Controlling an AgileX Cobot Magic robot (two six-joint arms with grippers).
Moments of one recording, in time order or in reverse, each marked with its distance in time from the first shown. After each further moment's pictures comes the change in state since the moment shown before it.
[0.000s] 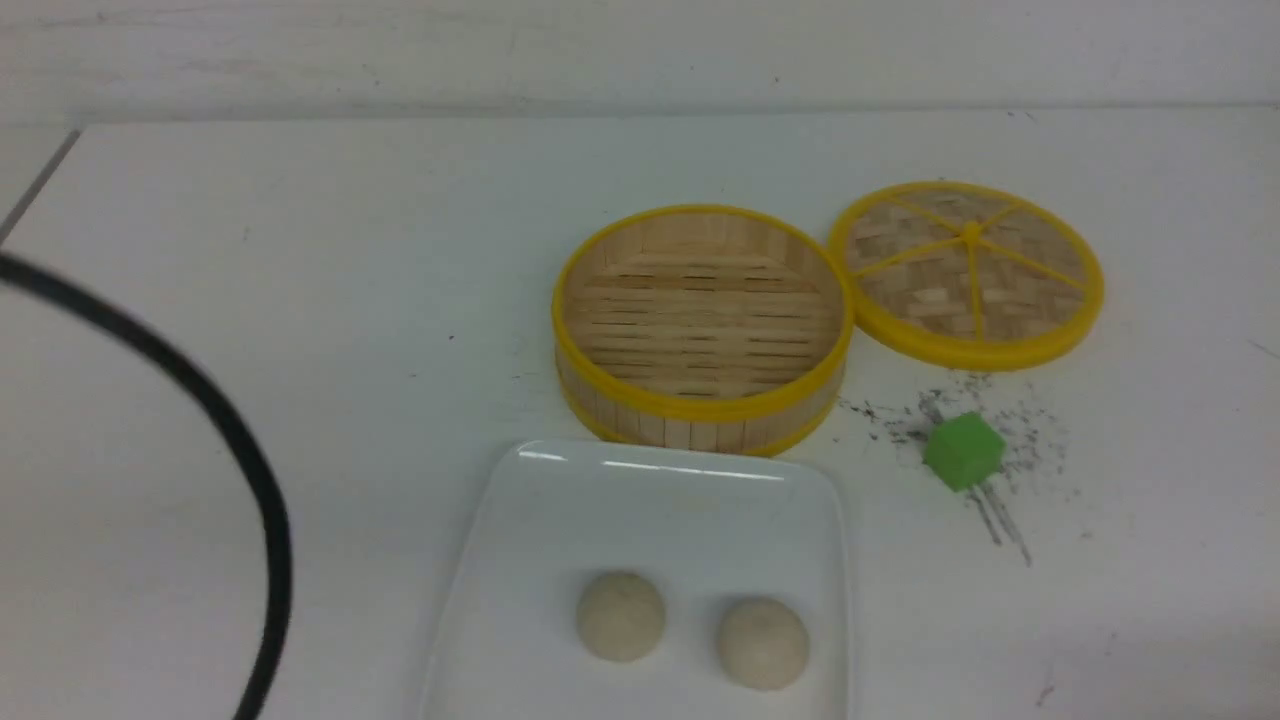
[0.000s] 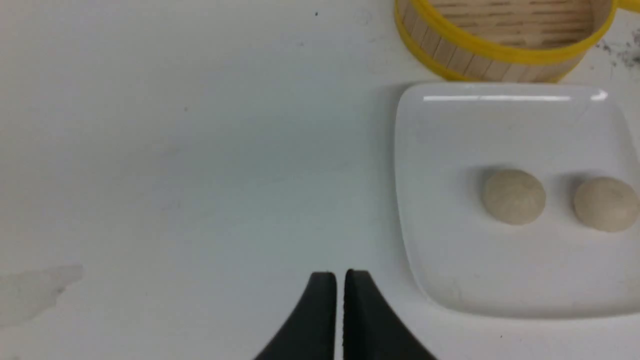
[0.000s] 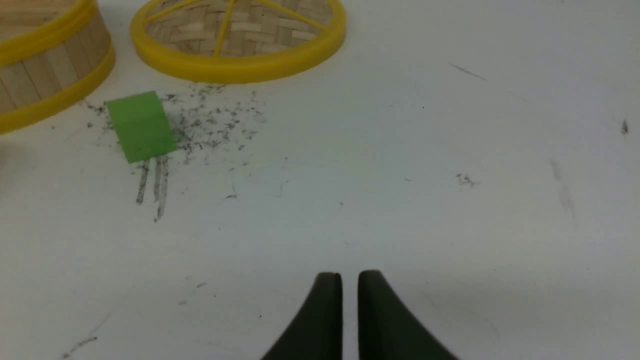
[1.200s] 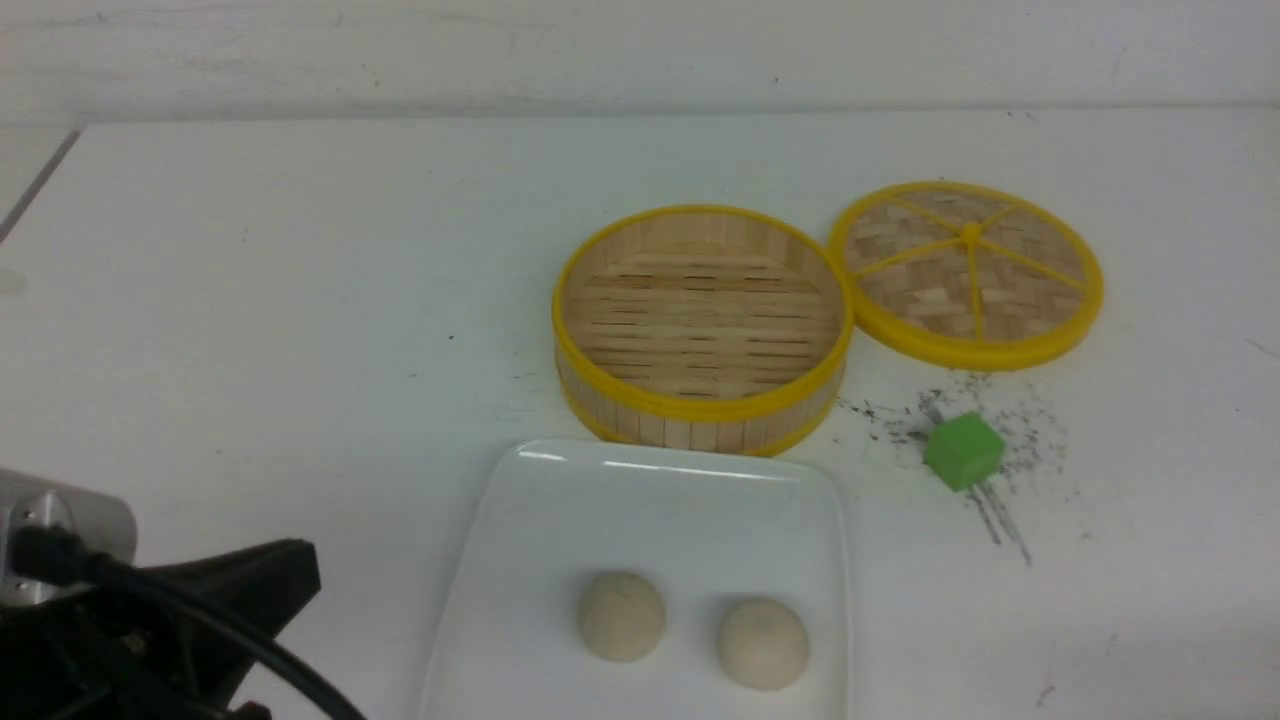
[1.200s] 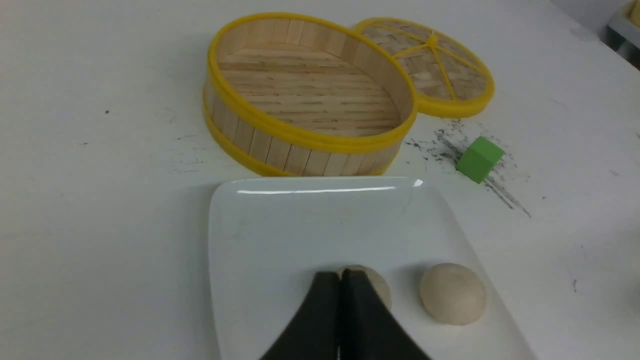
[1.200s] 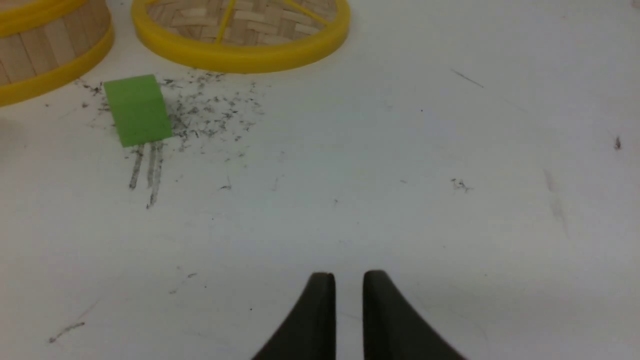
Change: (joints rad) right arm -0.002 0.000 -0.002 0.000 0.006 -0.040; left arm 0.001 -0.109 0.531 0.002 -0.858 -0.110
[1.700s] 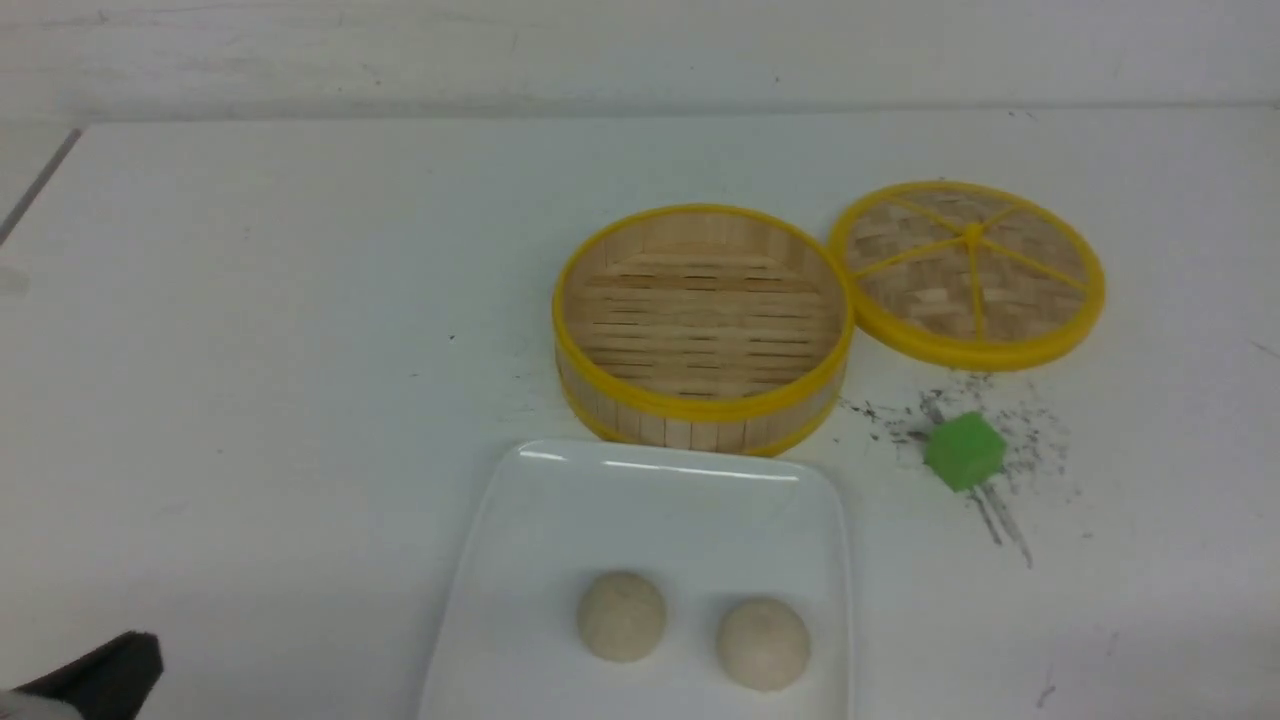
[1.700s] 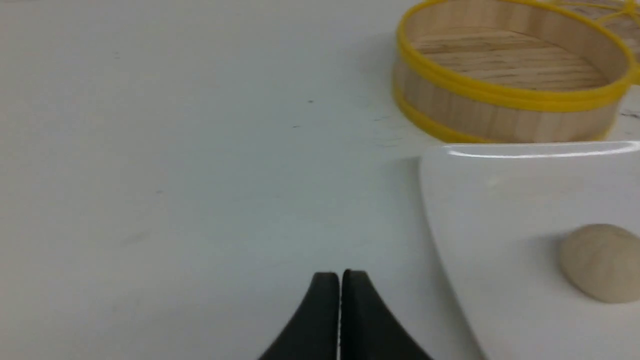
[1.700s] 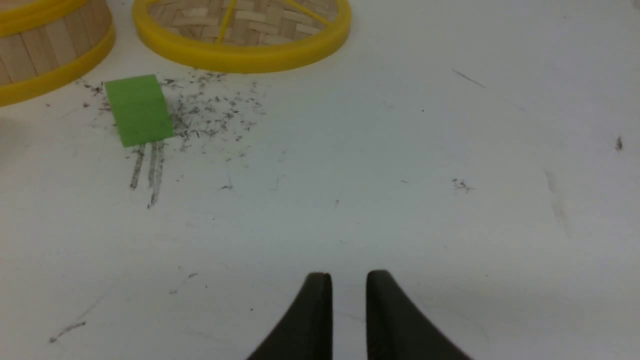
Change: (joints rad) right arm 0.000 0.000 0.000 0.000 0.000 0.000; left arm 0.477 -0.338 0.313 -0.205 -0.074 0.480
